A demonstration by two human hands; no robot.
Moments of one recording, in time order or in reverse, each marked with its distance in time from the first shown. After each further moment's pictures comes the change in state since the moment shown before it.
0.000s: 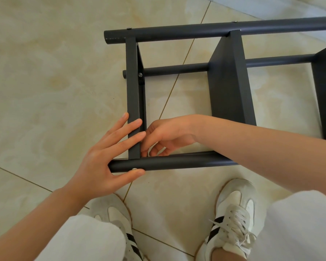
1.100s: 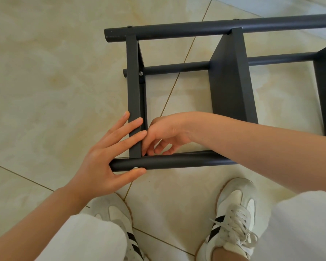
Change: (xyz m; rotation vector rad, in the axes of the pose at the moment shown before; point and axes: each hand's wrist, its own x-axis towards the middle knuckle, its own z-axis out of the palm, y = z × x) left_hand -0.001 -0.003 0.002 -0.005 0.014 0.010; right_hand 0.002 -0.013 0.008 -0.097 0.133 0.165
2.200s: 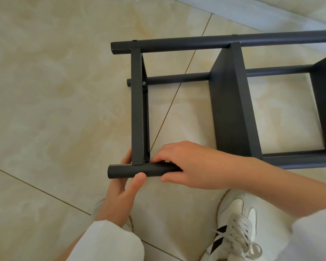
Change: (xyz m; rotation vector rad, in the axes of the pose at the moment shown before) left_hand -0.032 0.040 0.052 -0.669 0.271 -0.745; right_hand -0.078 0.038 0.038 -0.722 0.361 -0.419
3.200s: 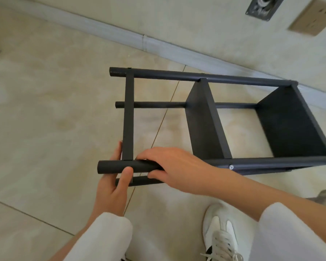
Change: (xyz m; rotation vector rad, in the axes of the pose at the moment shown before) left_hand 0.008 0.065 0.003 0.149 0.127 0.268; right_hand -0.026 -0.040 -0.018 -0.069 0.333 -0.010
